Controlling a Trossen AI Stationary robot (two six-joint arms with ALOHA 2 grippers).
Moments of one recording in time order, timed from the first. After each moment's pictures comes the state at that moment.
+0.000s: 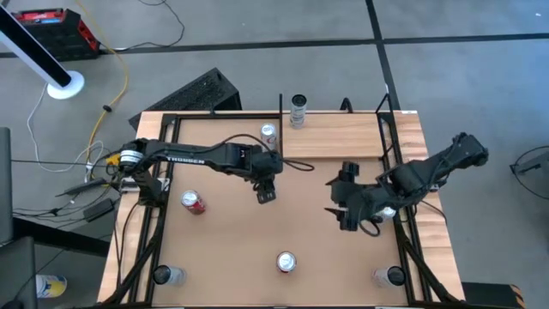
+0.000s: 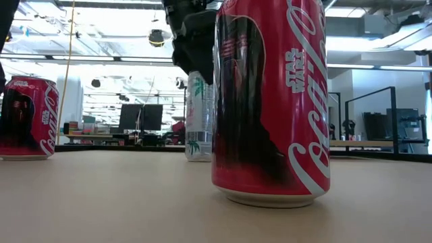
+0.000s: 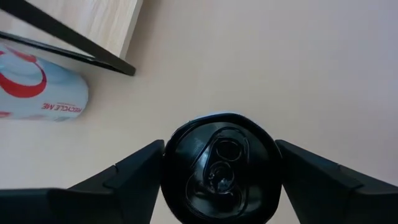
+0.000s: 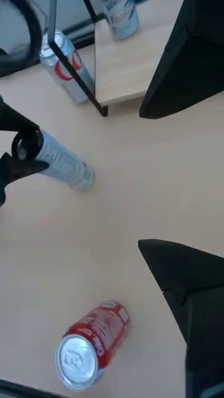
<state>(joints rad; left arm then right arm) 0.03 1.77 1.52 -0.79 -0.19 -0.22 0.47 1.30 1.34 -0.99 0.50 0.35</state>
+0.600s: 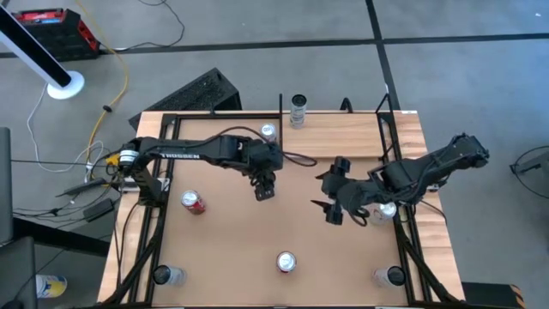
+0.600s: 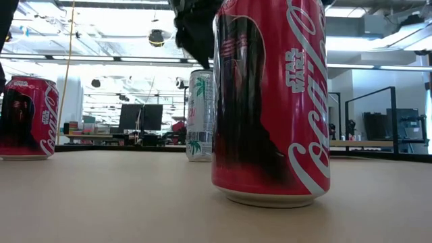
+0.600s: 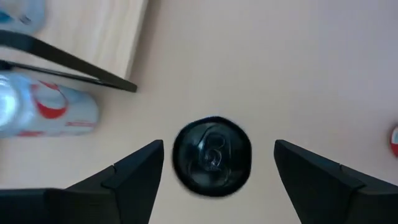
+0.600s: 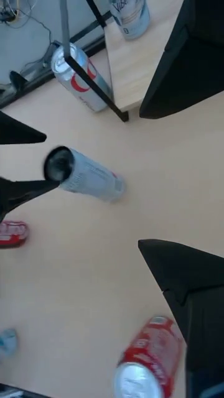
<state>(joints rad) 0.03 1.77 1.71 -0.95 -0.15 -0.14 0.37 1.30 1.27 -0.77 0.52 0.34</state>
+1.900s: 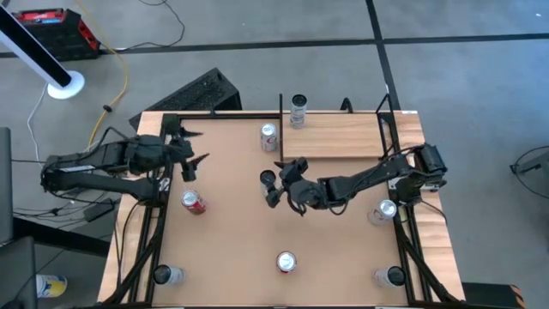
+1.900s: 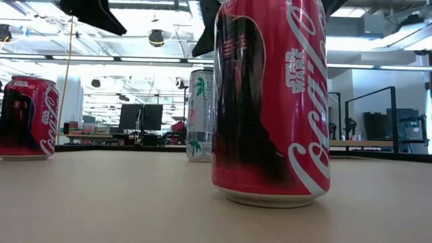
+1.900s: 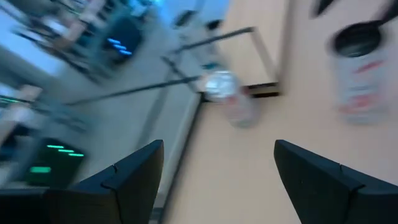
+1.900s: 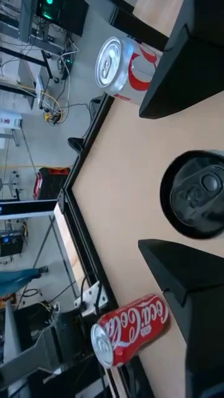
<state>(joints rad) 0.06 0.65 0.86 -0.60 -0.57 0.41 0.19 1.76 1.09 0.31 0.81 0.35</state>
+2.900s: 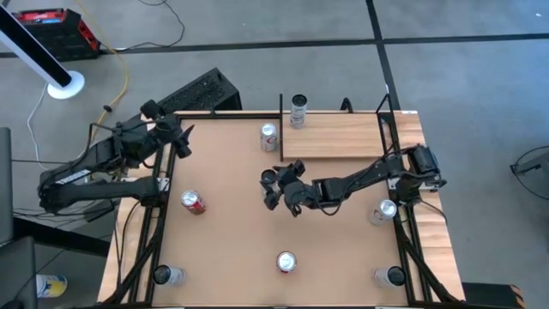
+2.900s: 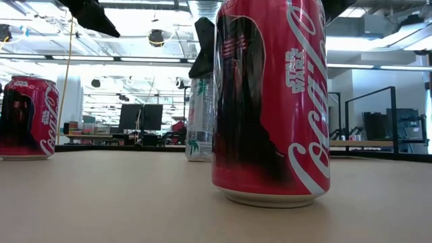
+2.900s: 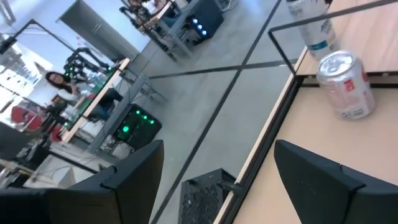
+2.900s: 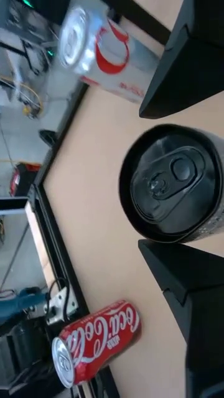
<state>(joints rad) 0.33 0.58 0.86 -0.51 -0.66 0.56 0.16 1.82 1.09 0.27 0.73 0.41</state>
